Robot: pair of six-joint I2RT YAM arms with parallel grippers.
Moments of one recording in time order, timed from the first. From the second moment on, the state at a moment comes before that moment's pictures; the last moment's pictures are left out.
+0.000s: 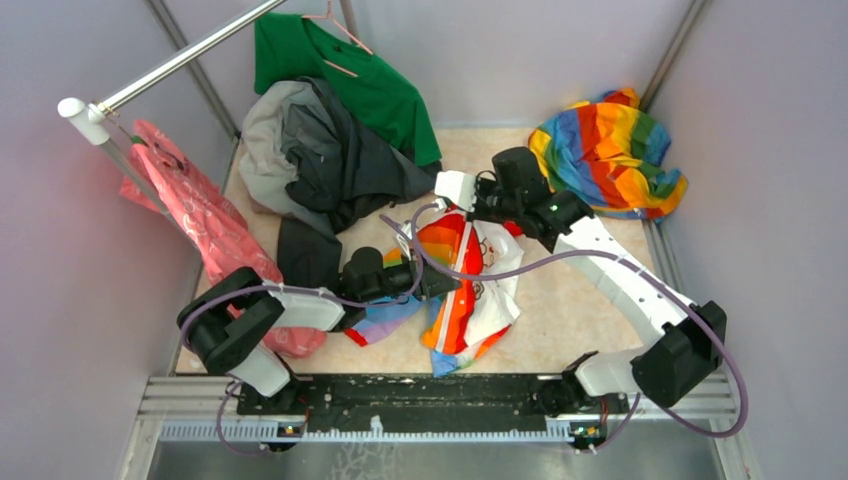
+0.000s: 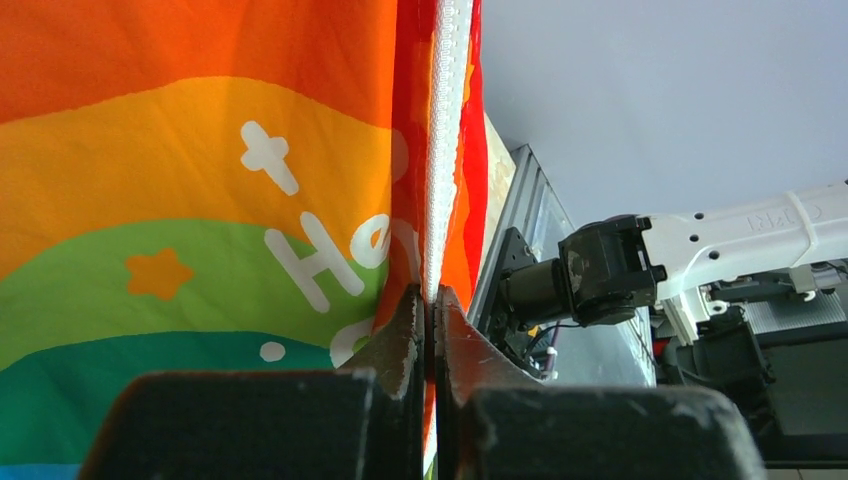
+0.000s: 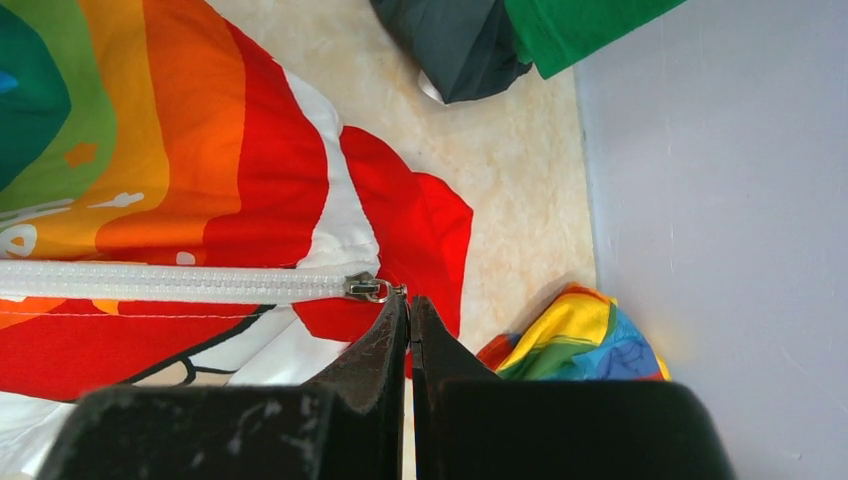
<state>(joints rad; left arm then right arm) -0.85 1.57 0.48 0.99 0.39 -0.86 0.58 1.32 1.27 -0.58 -0.12 -0.92</state>
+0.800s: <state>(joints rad) -0.85 1.08 0.50 0.56 0.33 -0.56 0.37 1.30 1.18 -0.45 -0.53 -0.67</state>
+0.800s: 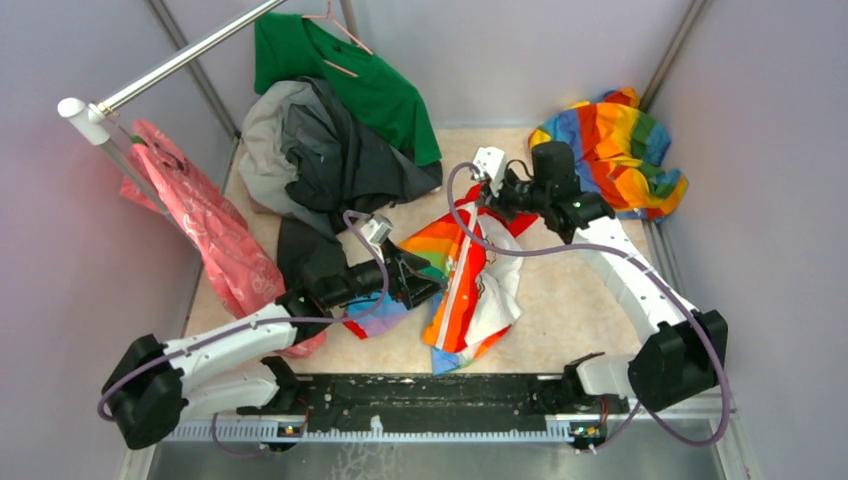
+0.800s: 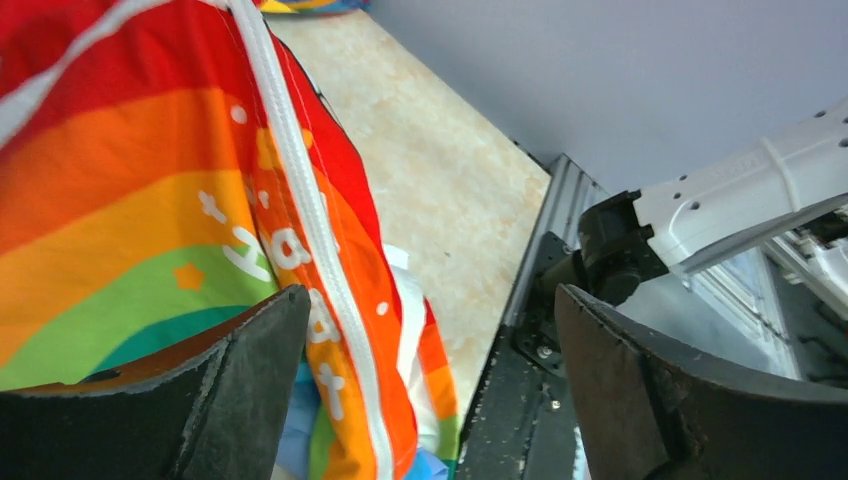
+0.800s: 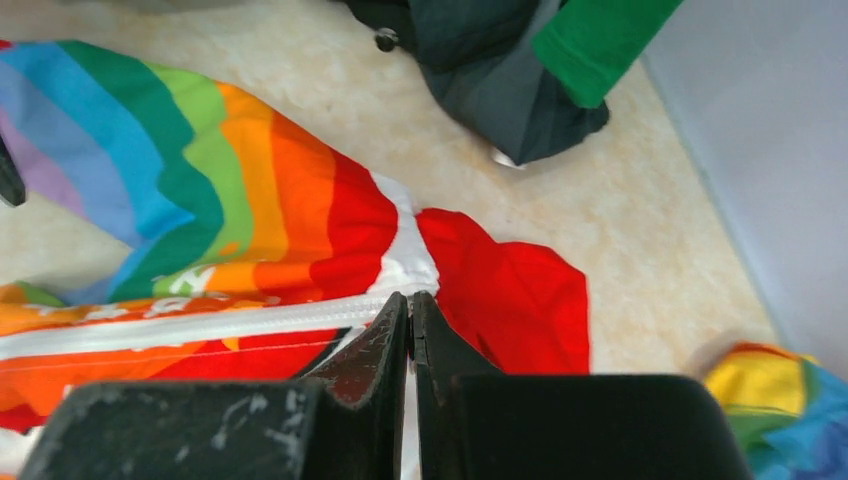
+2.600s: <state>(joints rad) -0.85 1.07 1.05 0.03 -0.03 -0.35 -0.15 1.04 1.36 -0.35 -0.60 0.17</state>
